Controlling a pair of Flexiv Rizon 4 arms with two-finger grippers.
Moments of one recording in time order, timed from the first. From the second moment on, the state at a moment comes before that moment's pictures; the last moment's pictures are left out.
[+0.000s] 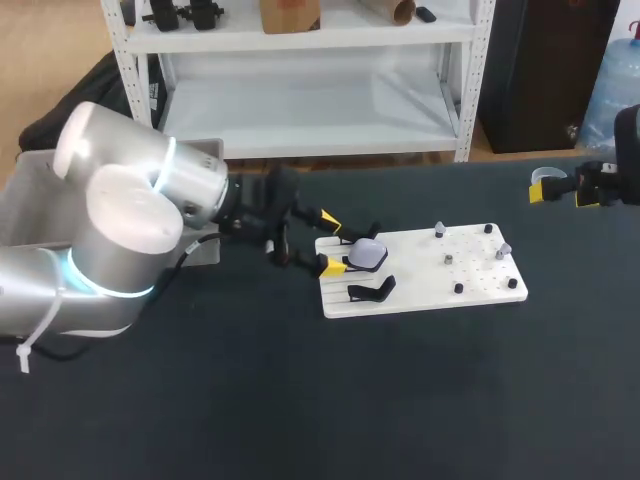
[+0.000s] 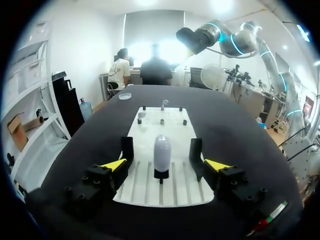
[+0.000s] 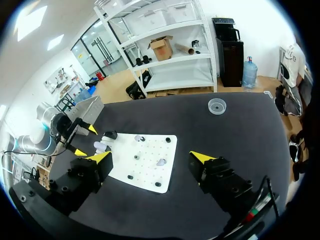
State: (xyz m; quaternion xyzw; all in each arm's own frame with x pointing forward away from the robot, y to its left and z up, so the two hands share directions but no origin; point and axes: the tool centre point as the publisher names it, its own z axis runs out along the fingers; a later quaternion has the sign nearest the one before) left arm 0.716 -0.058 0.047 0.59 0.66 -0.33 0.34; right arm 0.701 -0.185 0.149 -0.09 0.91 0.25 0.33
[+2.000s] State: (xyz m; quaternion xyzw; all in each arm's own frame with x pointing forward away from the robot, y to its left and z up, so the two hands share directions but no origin) left arm 0.718 -0.098 0.015 0.56 0.67 -0.34 0.35; right arm 0.701 -0.185 0.149 -0.09 0.91 0.25 0.33
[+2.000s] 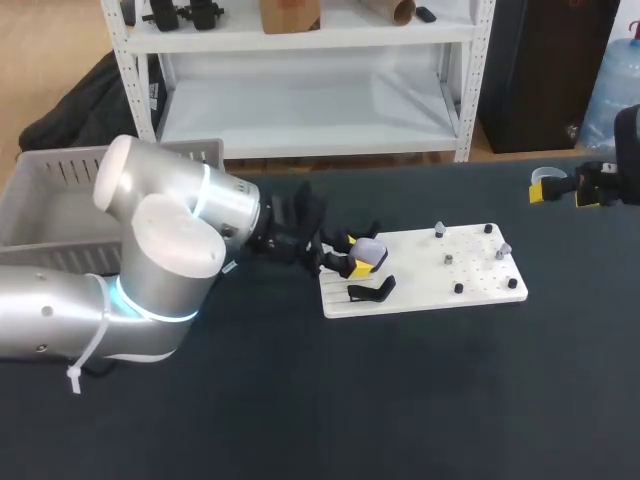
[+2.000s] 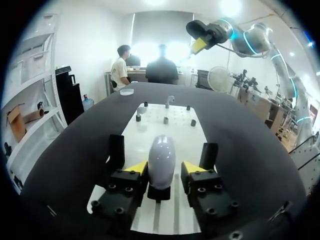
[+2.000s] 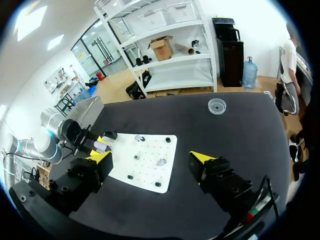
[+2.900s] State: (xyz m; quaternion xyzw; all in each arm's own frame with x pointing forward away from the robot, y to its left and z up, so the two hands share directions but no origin) left arm 0.722 -0.096 0.021 0.56 0.66 -0.35 0.36; right arm 0.701 -0.185 0.149 -0.09 0.91 0.25 0.33
